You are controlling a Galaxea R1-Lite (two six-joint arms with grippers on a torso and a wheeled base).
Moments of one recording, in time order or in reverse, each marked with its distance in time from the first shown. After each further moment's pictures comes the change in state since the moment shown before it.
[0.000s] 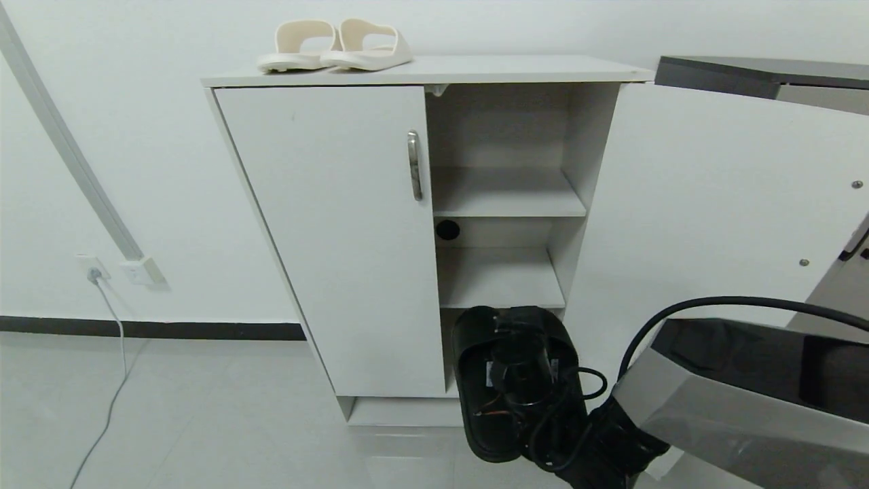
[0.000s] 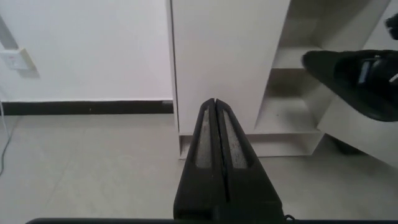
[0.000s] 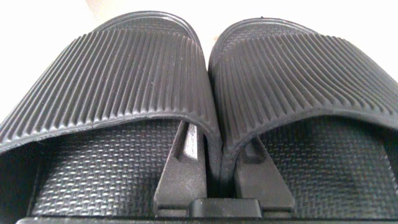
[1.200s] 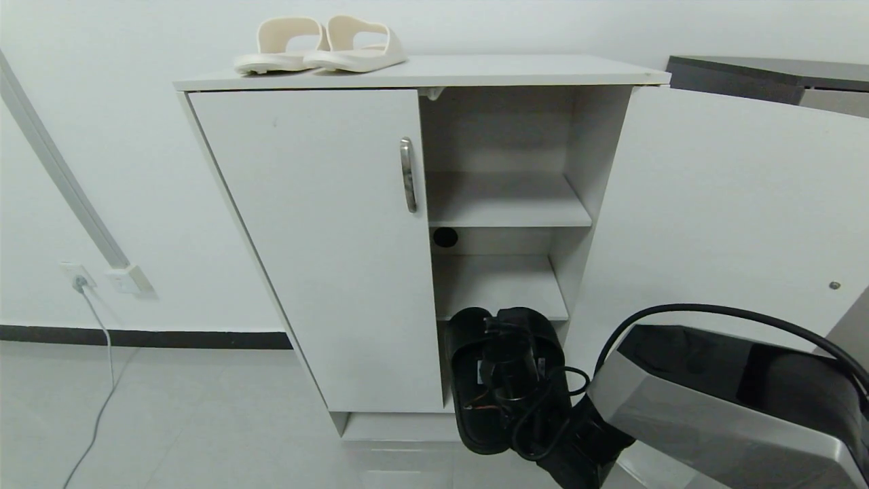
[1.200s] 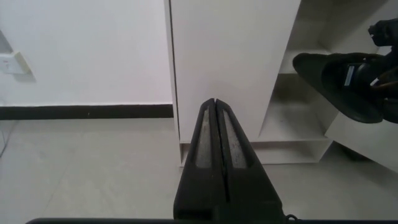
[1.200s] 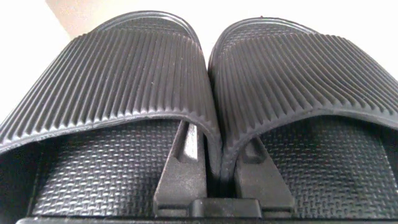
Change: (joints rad) left arm -0.001 0.001 0.000 0.000 0.002 -0.001; right arm -0.007 0.094 -0.106 -0.005 0.026 -0.017
